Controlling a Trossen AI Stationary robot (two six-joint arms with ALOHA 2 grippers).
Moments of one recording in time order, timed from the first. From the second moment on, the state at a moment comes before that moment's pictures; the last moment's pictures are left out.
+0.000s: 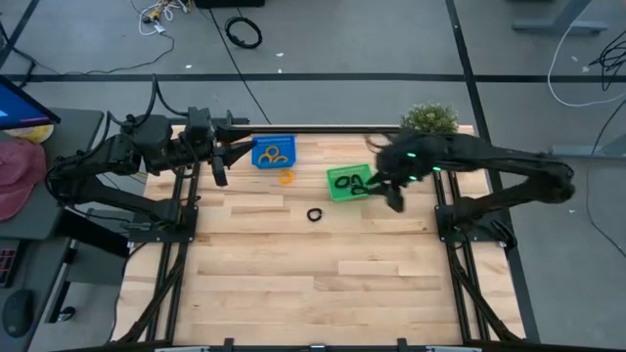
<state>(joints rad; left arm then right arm) 0.01 0.99 1.39 -0.48 -0.34 -0.26 -0.16 1.15 1.23 -0.86 -0.21 0.10</state>
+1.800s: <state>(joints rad) 0.01 1.05 1.39 -0.39 -0.28 -0.16 -0.03 1.38 1.24 0.00 -0.37 0.28</state>
